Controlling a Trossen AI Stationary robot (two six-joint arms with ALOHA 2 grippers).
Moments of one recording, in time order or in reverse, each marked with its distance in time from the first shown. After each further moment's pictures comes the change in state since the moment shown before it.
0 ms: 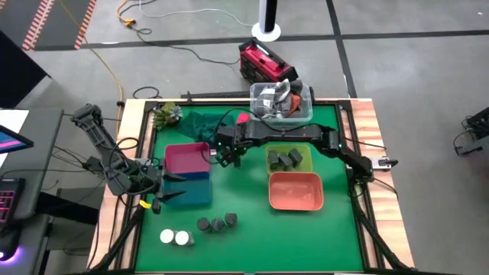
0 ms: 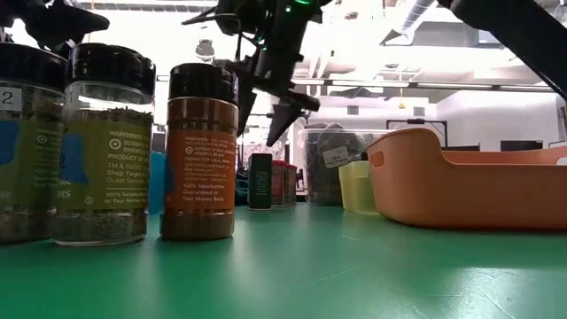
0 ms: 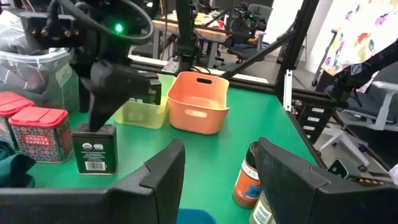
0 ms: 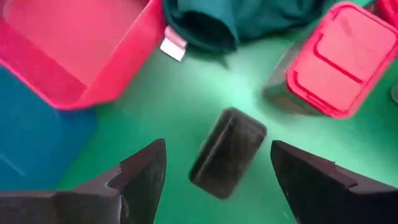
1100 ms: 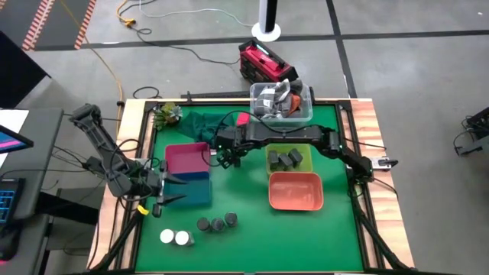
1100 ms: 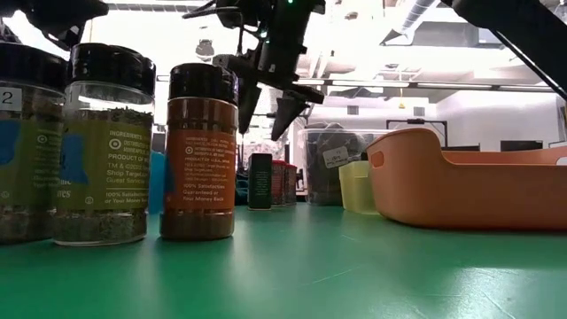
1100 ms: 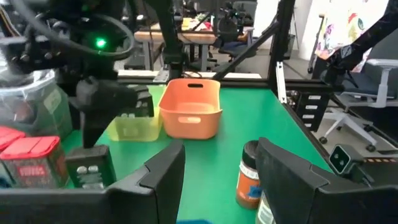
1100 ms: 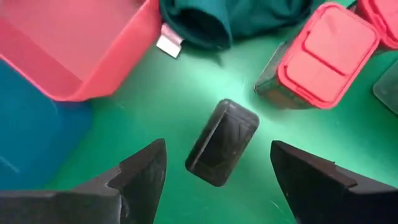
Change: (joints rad) left arm 0.000 0.066 0.000 0.112 0.036 0.178; right arm 0.013 0.000 0.024 -0.068 0.046 0.006
